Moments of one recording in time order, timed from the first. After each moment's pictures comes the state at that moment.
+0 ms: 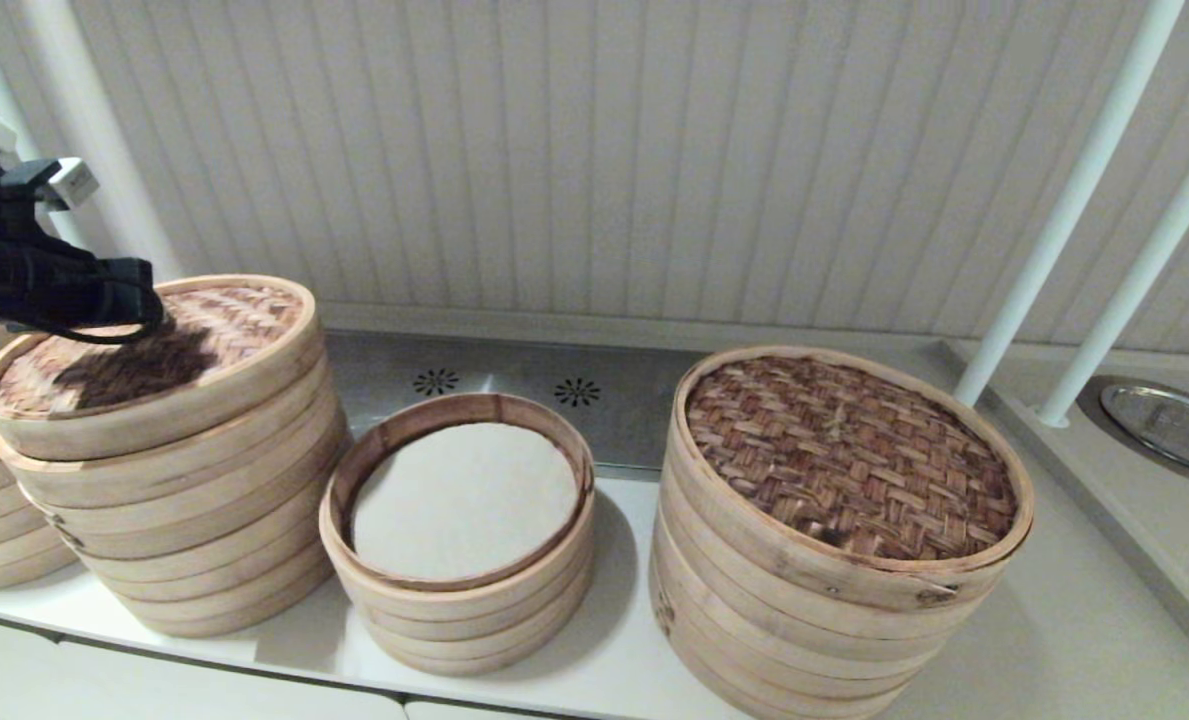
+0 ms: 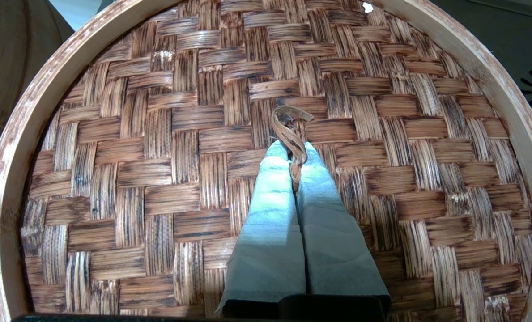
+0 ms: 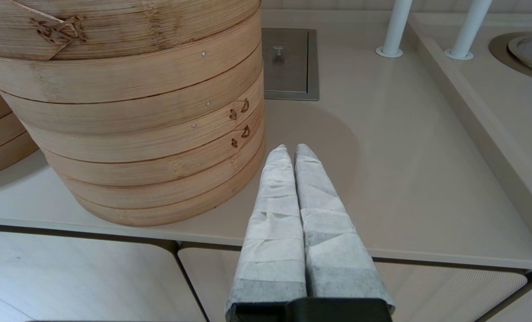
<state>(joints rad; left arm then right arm) 0.20 1.81 -1.60 0.35 -0.11 0.05 0.01 0.01 0.00 0.00 -0.01 0.05</state>
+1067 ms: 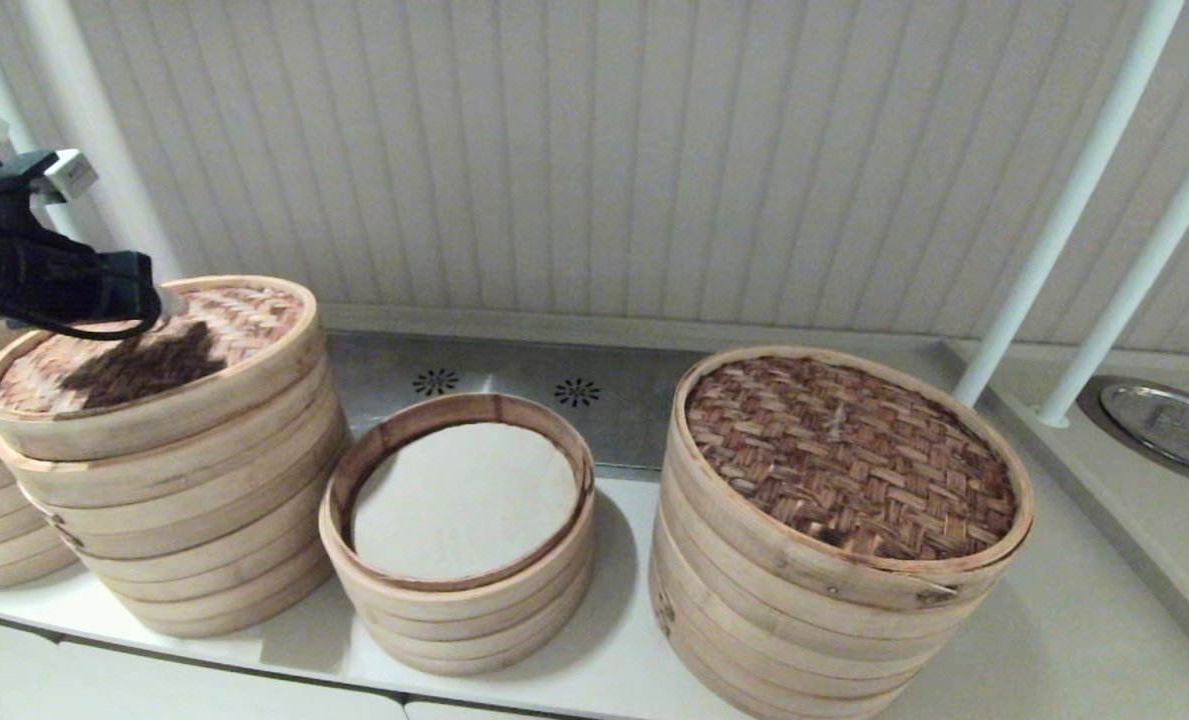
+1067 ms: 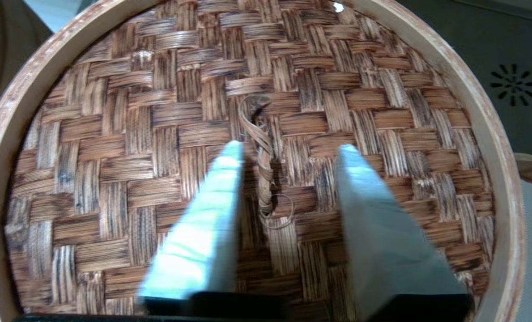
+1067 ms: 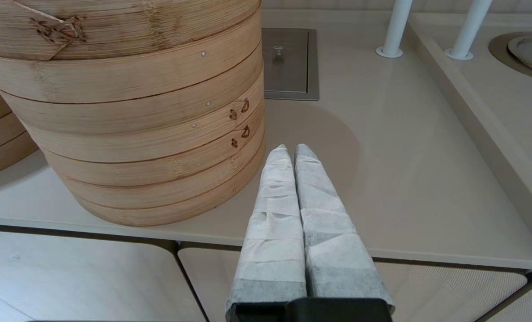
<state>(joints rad) 0.20 1.79 -1.61 0.38 -0.15 0.04 0.01 0.01 0.00 0.00 -0.01 0.05</state>
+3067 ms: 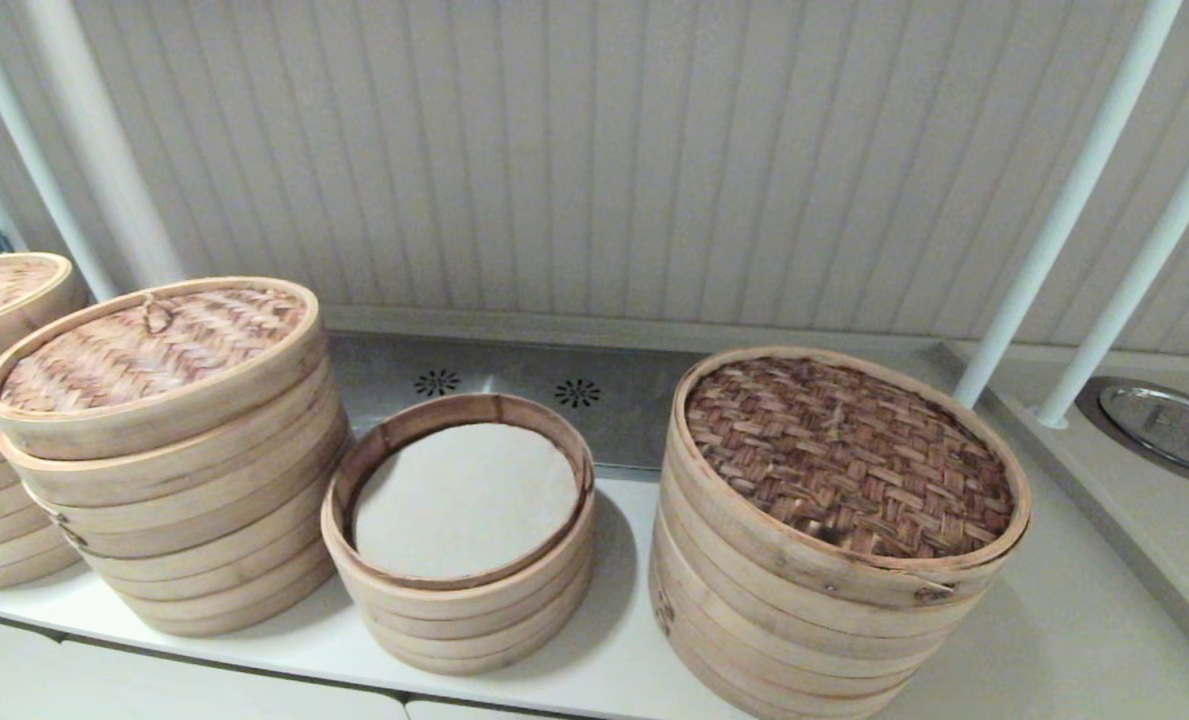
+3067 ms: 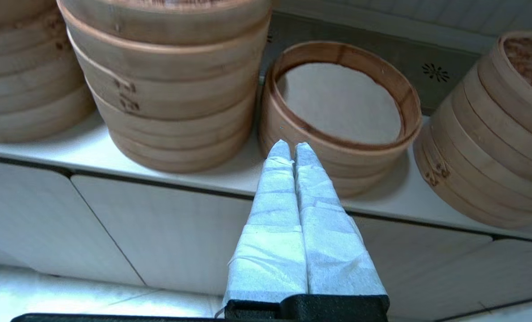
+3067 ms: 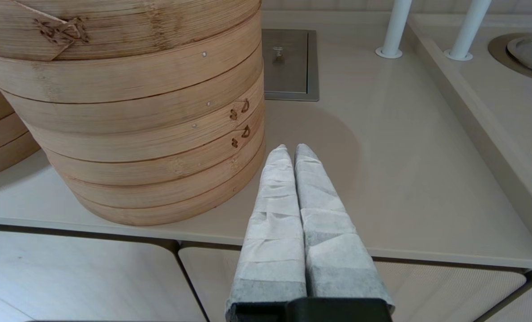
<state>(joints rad) 0.11 0.44 -0.91 0.67 -0.20 -0.08 0.01 0.01 0.00 0.00 -0.01 0.05</state>
